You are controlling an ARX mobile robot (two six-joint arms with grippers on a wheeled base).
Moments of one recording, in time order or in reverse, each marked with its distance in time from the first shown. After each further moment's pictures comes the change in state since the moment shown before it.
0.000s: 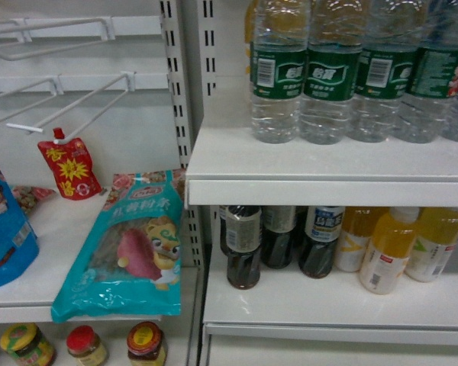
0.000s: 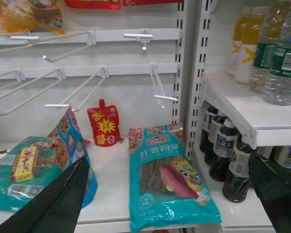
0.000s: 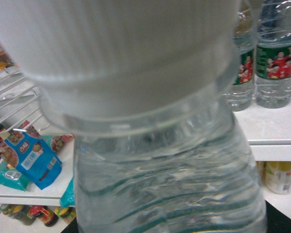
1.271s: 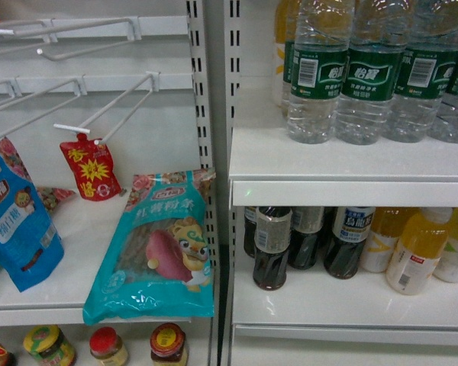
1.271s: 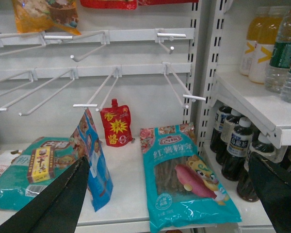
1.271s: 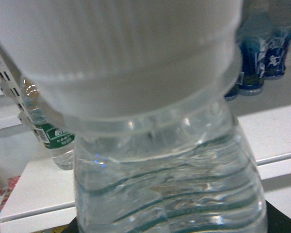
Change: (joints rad) left arm 0.000 0.000 0.000 0.000 0.000 0.000; right arm -0.087 0.242 0.090 0.188 0.329 -0.093
